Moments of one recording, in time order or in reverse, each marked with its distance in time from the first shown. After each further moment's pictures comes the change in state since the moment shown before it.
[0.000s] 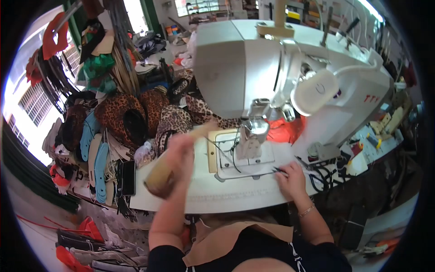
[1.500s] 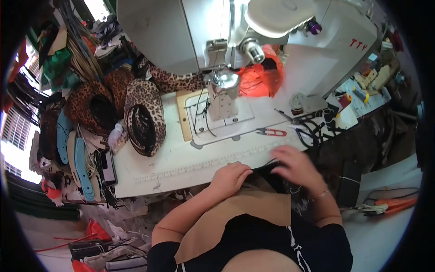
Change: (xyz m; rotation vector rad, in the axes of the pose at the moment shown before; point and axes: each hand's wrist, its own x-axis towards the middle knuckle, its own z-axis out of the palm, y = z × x) left_hand -0.131 0.143 0.042 -0.211 -1.023 -0.211; right_hand -0.053 -0.017 -0.078 0.146 -0.294 -0.243
